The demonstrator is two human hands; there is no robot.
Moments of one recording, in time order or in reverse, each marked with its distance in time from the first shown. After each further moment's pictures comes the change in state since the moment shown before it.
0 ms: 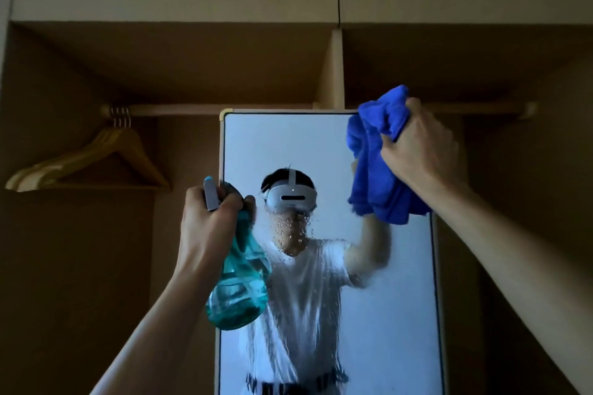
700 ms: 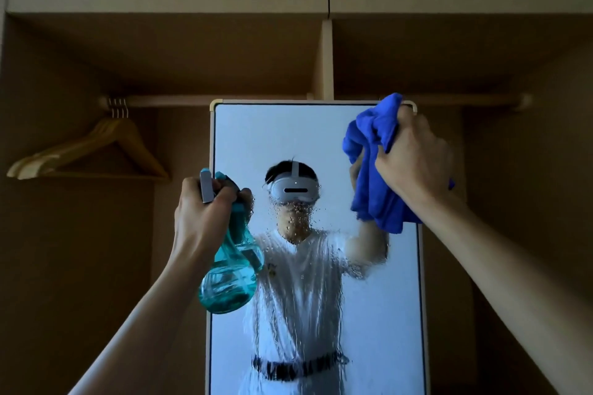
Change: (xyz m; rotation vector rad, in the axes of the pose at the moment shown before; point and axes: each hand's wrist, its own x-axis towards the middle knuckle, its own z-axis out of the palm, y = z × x) left_hand -0.002 -0.010 0.005 0.139 0.046 0.040; right_hand -0.025 0.018 0.001 -0.082 0.029 -0.023
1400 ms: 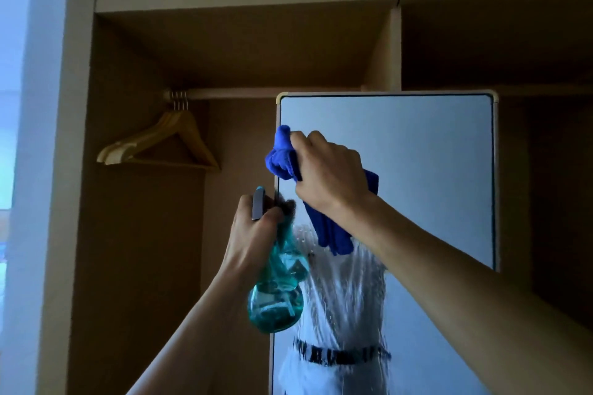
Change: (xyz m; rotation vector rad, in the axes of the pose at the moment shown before) left_hand -0.016 -0.017 -0.035 -0.096 -0.153 -0.164; right_hand -0.048 -0.177 0.029 0.079 -0.288 -0.492
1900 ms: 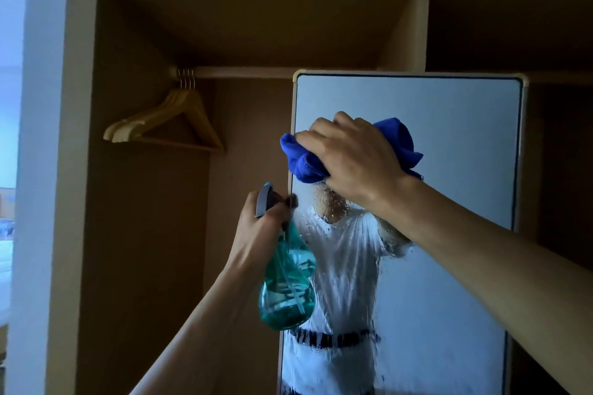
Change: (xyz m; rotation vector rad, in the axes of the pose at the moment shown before) left_hand 0.000 -0.022 -0.015 -0.115 -0.066 -0.100; right_hand 0.000 0.015 0.005 -0.118 0.046 -0.324
